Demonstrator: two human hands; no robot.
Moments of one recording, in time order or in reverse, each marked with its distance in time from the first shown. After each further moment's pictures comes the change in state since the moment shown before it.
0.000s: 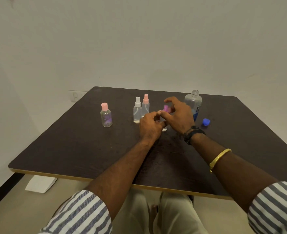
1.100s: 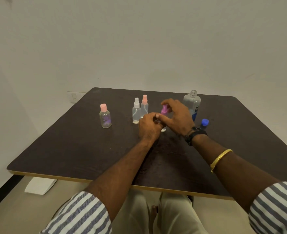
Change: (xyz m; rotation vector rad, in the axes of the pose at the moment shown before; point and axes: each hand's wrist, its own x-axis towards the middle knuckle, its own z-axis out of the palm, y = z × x) left_hand 0.002 0.000 0.001 0.002 0.011 0.019; right_hand 0.001 0.007 -0.002 -0.026 -0.048 -0.135
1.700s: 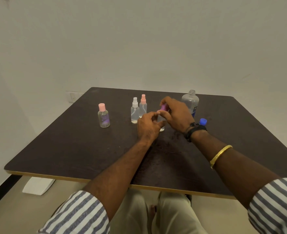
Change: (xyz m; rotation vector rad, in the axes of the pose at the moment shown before) left_hand 0.000 -0.002 0.004 0.008 -0.009 -0.027; right_hand 0.008 -0.001 -0.011 -0.061 -0.068 -0.044
